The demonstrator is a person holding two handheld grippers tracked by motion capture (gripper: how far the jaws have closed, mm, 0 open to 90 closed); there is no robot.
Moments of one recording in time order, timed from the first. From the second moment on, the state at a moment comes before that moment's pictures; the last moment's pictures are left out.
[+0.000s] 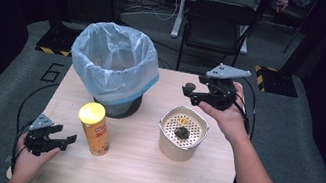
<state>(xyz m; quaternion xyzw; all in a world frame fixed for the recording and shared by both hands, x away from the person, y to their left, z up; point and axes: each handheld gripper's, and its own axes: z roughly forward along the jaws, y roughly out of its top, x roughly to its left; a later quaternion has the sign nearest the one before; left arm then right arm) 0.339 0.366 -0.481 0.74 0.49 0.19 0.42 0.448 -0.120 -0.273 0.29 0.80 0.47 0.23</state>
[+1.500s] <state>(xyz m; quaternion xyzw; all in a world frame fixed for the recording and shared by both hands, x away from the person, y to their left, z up) 0.354 0.298 -0.468 0.78 0.39 0.15 0.48 0.408 -0.230 -0.385 0.42 0.76 0.44 0.23</state>
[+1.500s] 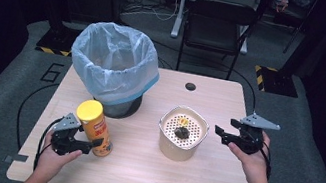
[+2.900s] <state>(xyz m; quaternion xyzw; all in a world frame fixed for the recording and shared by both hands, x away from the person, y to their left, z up) 0.342 0.300 -0.285 0.77 0.36 0.19 0.49 0.385 -0.227 -0.479 0.46 0.76 0.40 0.21</state>
